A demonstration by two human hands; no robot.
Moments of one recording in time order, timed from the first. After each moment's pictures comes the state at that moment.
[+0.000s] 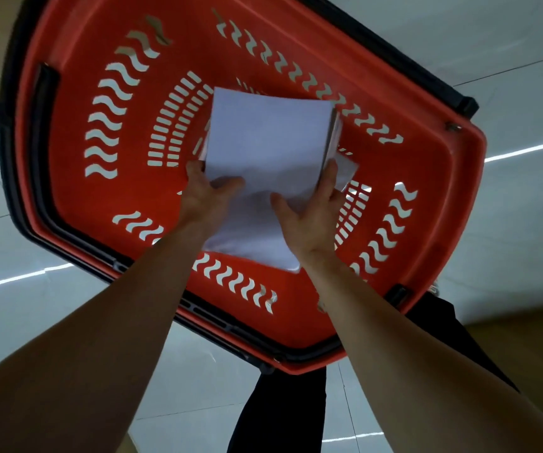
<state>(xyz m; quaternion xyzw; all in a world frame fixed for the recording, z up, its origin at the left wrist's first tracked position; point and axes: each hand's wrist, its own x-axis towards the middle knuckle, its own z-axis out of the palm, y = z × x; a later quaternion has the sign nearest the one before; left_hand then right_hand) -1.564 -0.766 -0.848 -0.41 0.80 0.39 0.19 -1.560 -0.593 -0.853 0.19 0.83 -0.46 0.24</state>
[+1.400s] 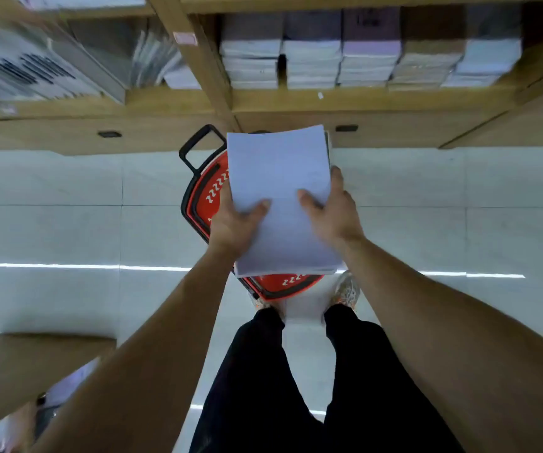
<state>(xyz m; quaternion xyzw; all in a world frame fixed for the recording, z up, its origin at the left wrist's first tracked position) -1.560 -0.707 -0.402 -0.44 0.73 0.53 0.04 -1.668 -0.544 -0.428 -0.02 0.87 -0.39 0.31</state>
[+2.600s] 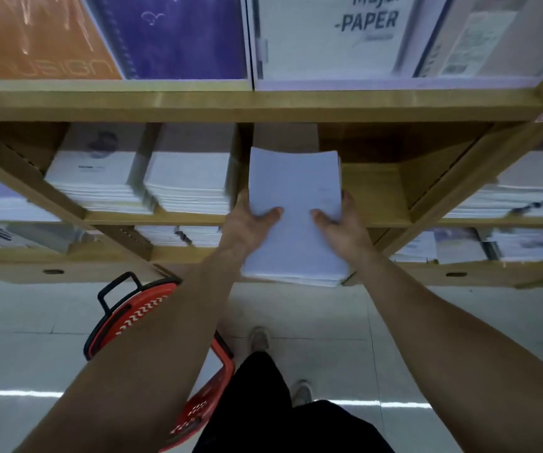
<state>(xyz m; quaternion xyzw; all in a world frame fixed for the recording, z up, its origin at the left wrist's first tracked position) -1.958 -0.497 -0.201 -0.36 0.77 0.53 -0.05 -2.051 -0.320 -0.217 -0.06 0.81 -0.54 0.23</state>
